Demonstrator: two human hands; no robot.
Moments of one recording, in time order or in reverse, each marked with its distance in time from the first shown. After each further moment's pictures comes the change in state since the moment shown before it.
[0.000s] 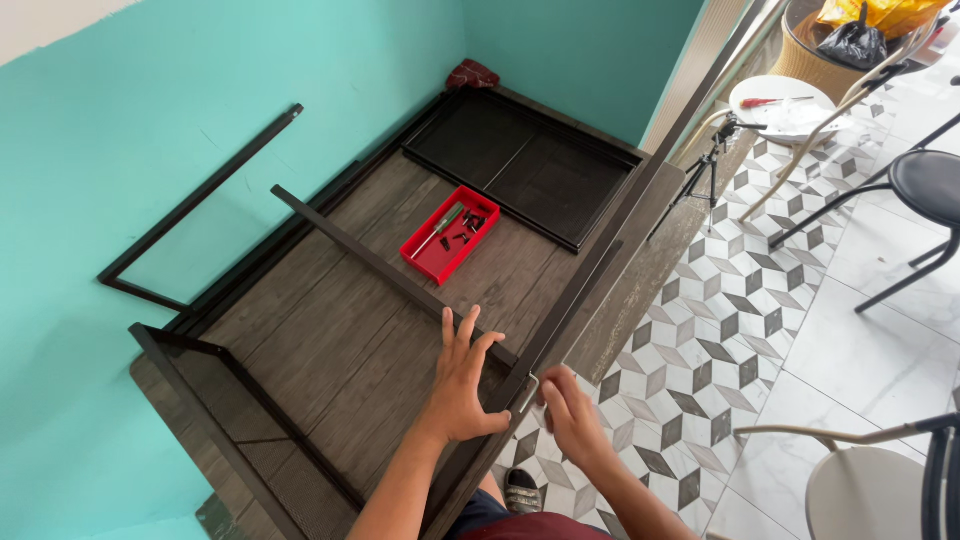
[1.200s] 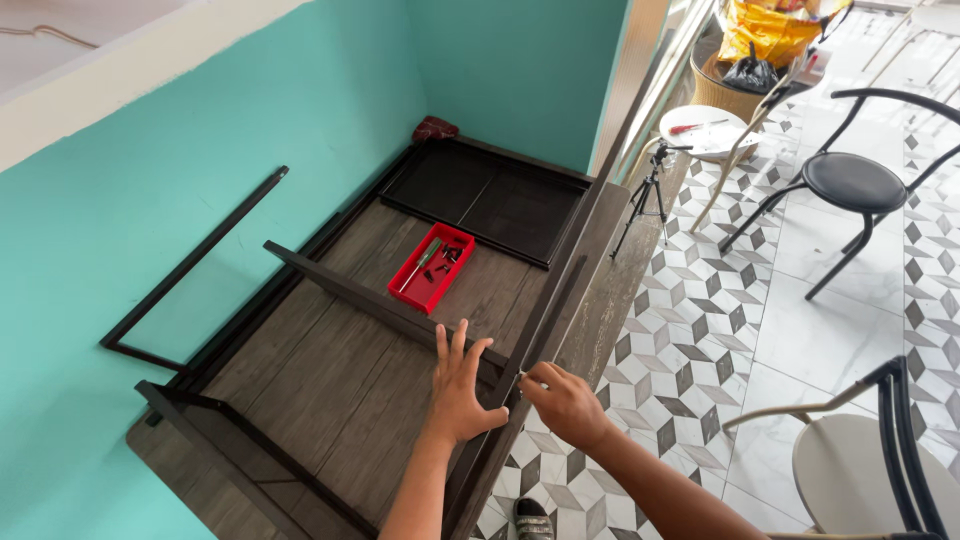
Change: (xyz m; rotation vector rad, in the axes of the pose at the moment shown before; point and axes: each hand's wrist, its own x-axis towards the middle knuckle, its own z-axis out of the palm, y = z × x) left_hand -0.009 -0.004 0.001 0.058 0.043 0.012; right_hand -0.011 -0.023 -0.001 -0.969 0.126 -1.012
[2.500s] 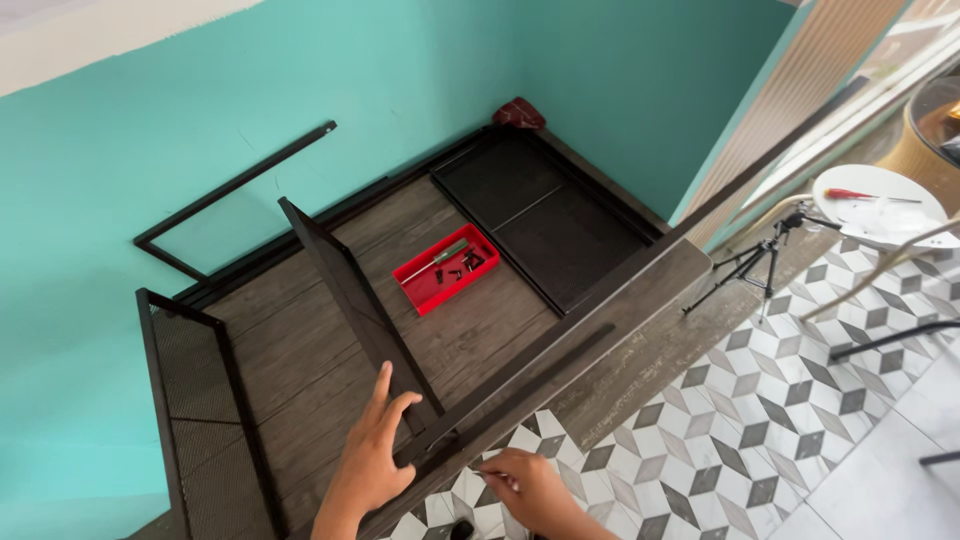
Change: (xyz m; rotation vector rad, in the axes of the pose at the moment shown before) left_hand 0.021 0.069 0.022 0.159 0.080 -0.590; right_hand -0.023 0.134 -0.005 0.845 -0.607 0.378
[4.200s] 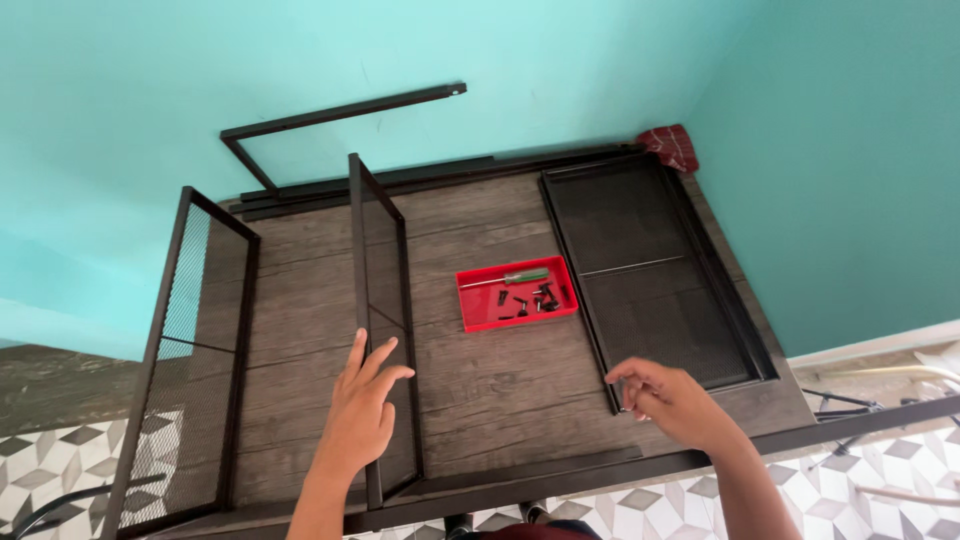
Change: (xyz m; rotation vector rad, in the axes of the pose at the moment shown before) left_hand 0.088 -0.047 -0.008 0.012 0.358 -0.218; right_hand 0.253 0.007 -0.227 -0.111 -0.457 0.182
